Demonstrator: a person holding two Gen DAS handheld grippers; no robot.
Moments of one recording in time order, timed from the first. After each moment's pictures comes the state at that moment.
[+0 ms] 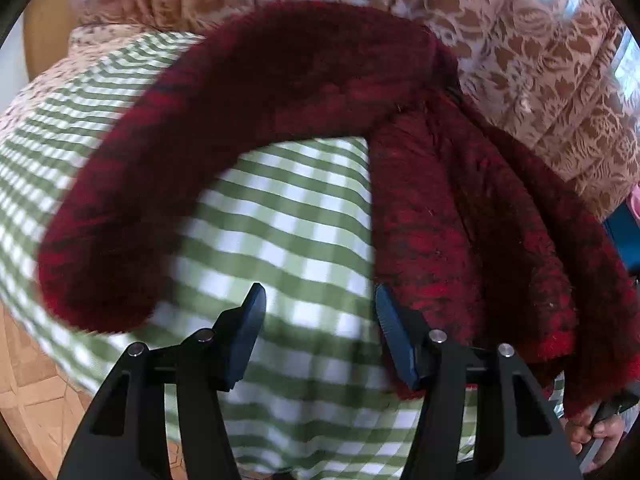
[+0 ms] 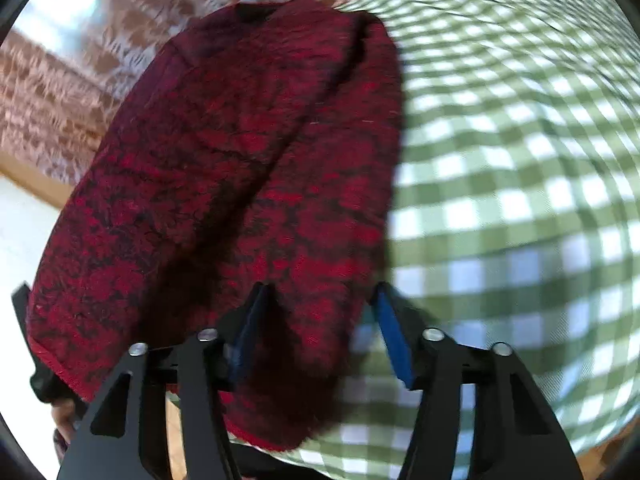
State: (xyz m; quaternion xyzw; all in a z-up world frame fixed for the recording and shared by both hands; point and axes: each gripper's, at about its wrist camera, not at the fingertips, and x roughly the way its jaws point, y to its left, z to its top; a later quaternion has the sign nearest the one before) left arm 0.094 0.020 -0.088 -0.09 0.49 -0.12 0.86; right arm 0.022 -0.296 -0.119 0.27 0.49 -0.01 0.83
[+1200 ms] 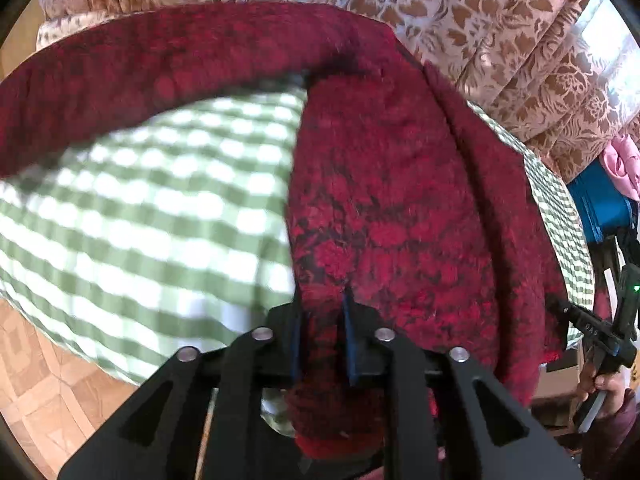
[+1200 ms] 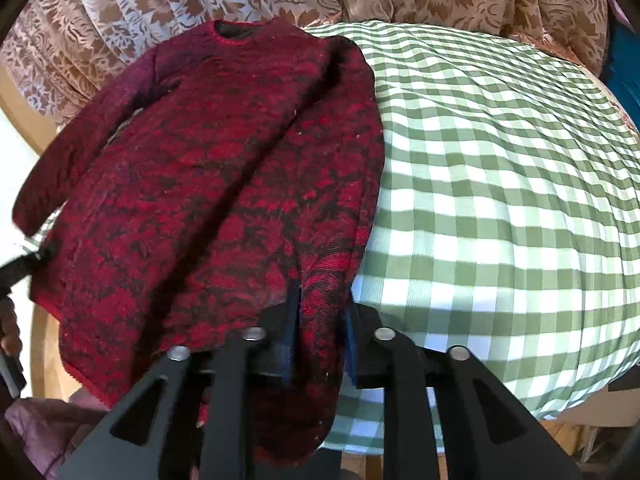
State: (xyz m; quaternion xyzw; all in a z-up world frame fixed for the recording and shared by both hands) left arm 0.051 0.008 -0.083 -0.08 0.52 -0.18 0.83; right arm -0.065 -0.363 -0.100 0.12 0.50 -0.07 0.86
